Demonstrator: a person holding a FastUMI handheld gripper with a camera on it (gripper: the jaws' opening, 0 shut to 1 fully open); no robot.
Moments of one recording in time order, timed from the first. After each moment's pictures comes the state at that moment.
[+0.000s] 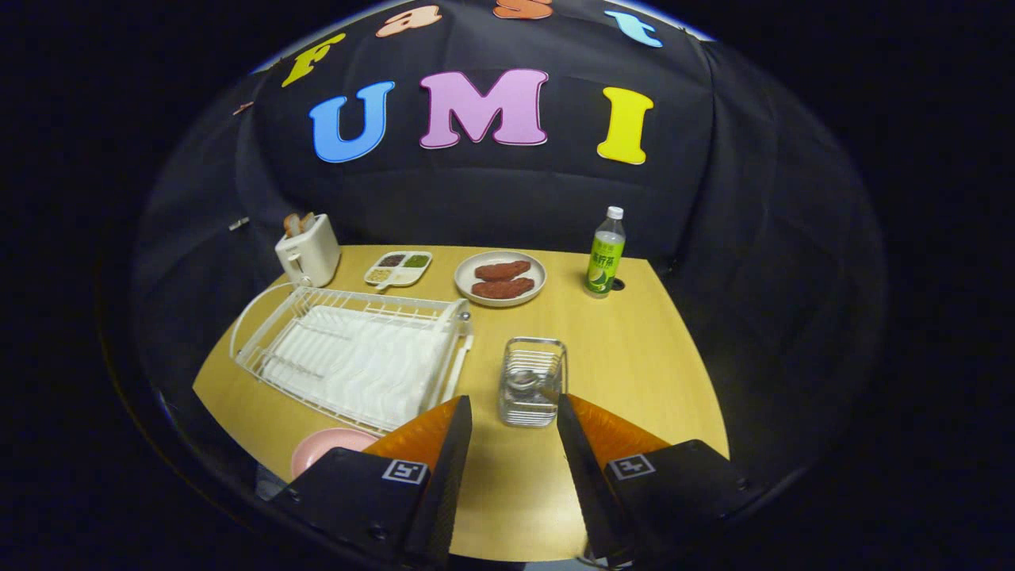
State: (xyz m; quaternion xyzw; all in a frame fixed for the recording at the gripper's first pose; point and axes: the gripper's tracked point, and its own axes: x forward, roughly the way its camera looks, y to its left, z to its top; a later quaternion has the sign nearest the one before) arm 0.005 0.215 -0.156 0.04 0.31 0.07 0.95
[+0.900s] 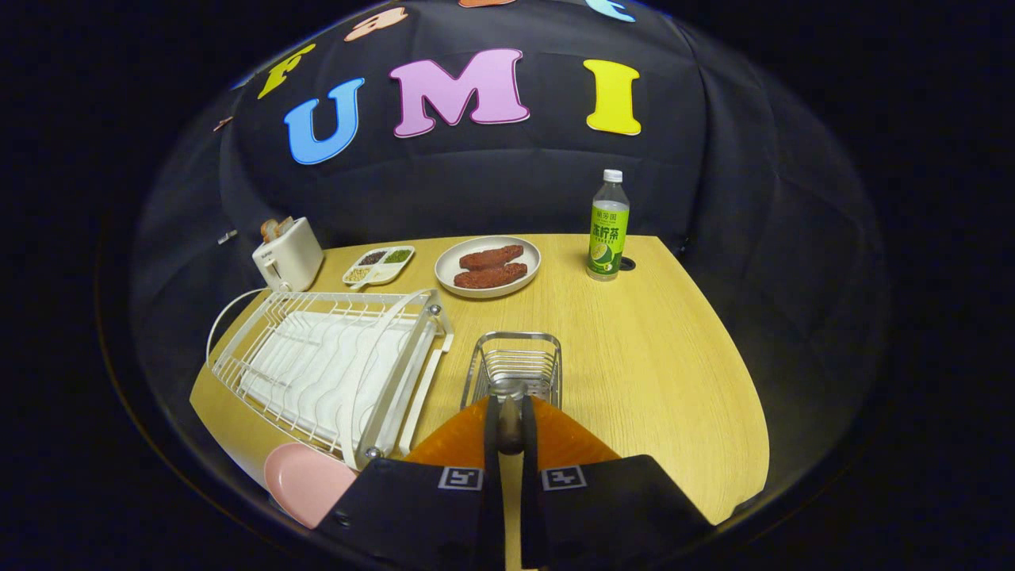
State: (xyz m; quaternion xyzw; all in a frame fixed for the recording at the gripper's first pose) arm 0.052 0.220 -0.211 0.11 0.31 0.08 0.94
